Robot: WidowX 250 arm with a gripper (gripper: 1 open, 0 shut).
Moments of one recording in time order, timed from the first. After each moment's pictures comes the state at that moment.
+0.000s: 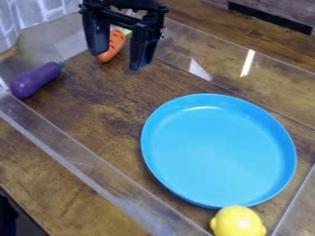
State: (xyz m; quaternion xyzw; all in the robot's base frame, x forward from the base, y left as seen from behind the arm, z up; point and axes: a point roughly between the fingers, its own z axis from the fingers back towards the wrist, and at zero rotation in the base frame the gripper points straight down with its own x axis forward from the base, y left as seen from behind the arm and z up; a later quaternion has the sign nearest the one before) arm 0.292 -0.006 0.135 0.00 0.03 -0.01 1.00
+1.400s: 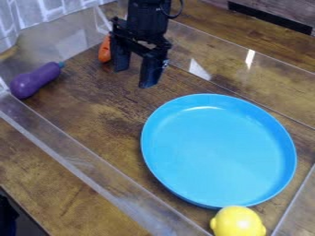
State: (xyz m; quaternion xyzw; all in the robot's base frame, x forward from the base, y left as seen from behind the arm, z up) arm 0.349 0.023 0.071 0.01 0.05 -0.13 0.99
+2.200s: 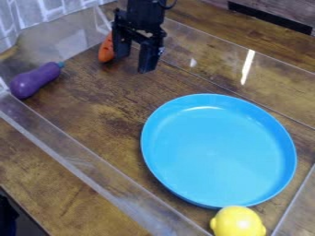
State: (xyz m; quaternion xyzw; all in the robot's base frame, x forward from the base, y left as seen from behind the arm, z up) arm 0.381 0.050 0.064 0.02 0.06 -0.11 0.99
